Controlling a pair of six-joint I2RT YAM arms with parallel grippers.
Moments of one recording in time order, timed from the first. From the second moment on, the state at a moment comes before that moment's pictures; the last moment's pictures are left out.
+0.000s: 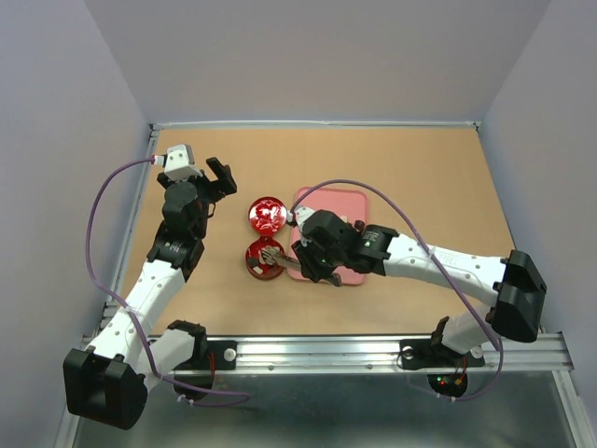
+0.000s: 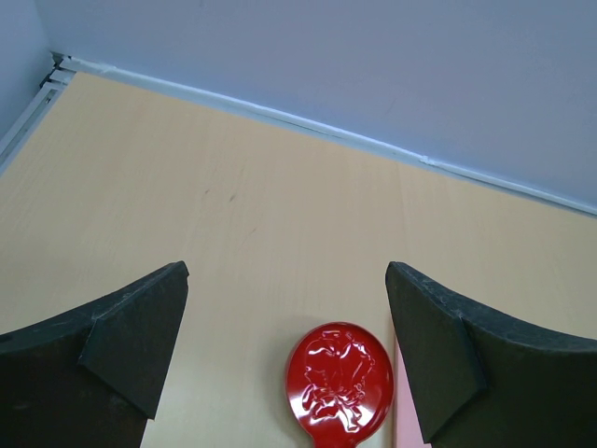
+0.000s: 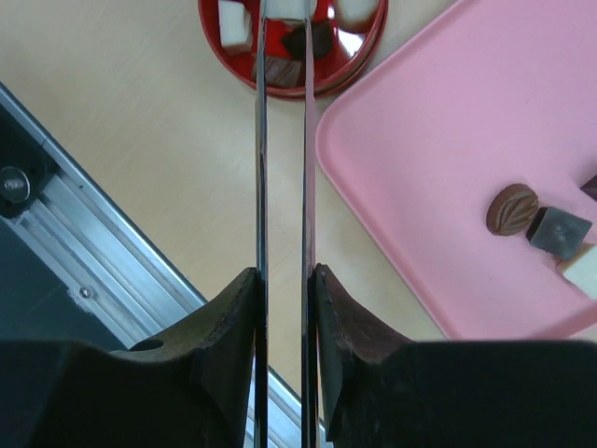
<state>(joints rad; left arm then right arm) -0.28 0.95 0.72 0.16 -0.31 -0.33 1.07 1.46 1.16 -0.57 0.04 0.31</state>
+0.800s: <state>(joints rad) -0.28 0.95 0.72 0.16 -0.31 -0.33 1.07 1.53 1.22 -0.53 0.11 0.29</state>
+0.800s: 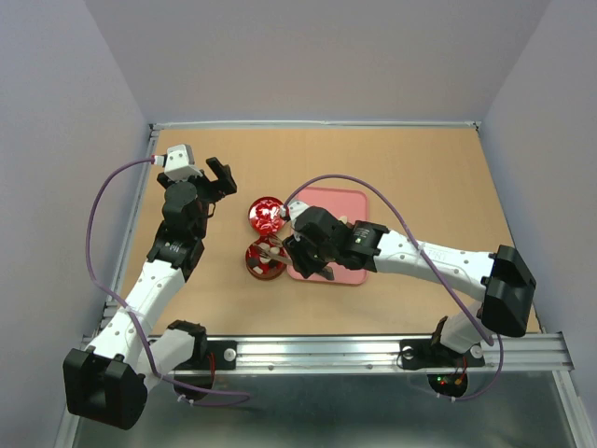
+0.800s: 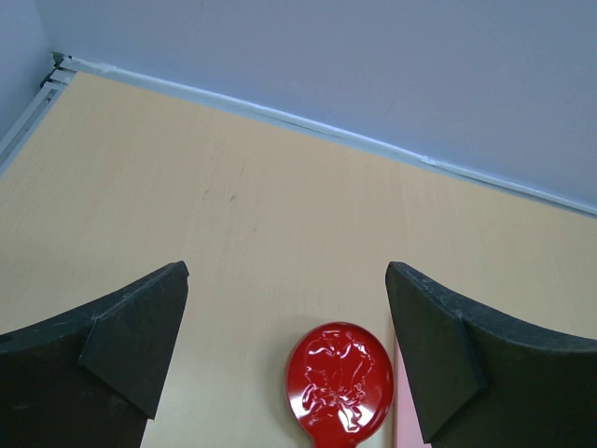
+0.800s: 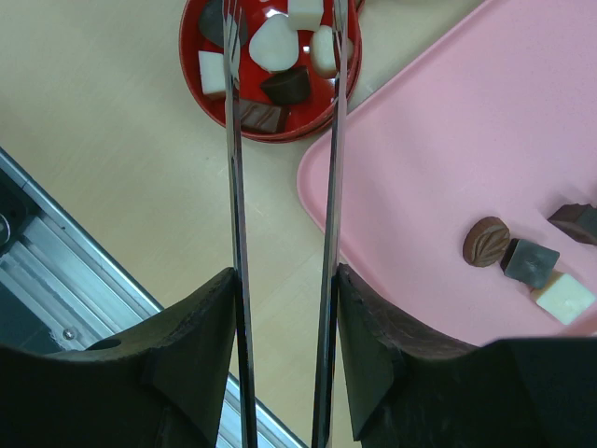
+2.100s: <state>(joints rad) -0.28 0.95 0.72 0.16 -0.31 -0.34 1.06 1.22 1.07 -0.96 0.35 0.65</state>
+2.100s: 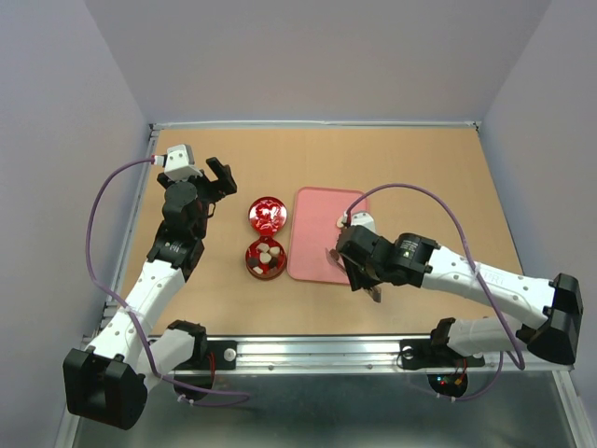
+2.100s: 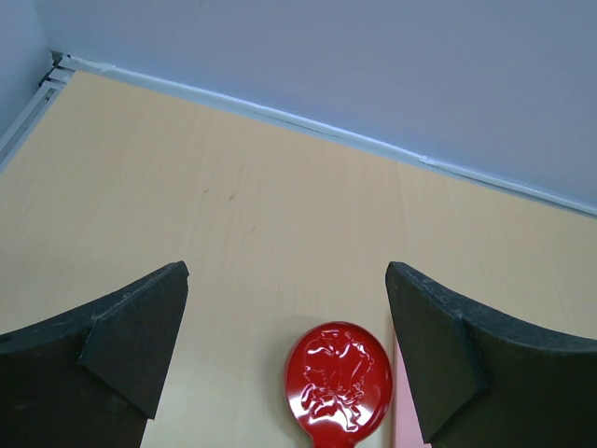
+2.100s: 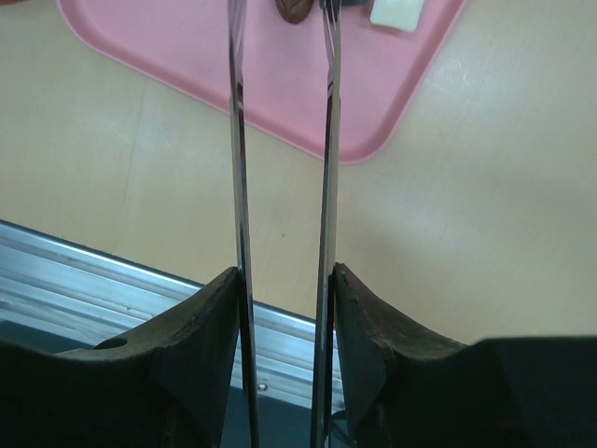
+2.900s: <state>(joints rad) -0.28 0.95 0.72 0.16 -0.31 -0.34 1.06 1.23 1.05 -0.98 0.28 0.67</state>
